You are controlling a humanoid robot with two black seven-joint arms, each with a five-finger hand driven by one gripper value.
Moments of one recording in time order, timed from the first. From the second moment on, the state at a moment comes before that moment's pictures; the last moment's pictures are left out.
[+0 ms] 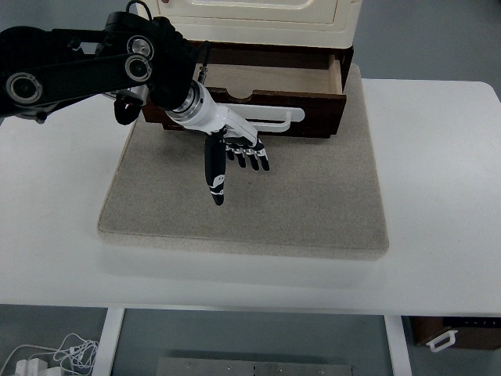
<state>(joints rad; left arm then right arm) -1.59 0.42 0.04 -1.28 0.62 -0.60 0.51 -0.01 0.00 -0.01 0.18 -0.04 -0.05 0.03</state>
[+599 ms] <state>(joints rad) -1.59 0.40 0.03 -1.19 0.62 -0.60 0.51 -0.01 0.00 -0.01 0.18 -0.04 -0.05 0.03</state>
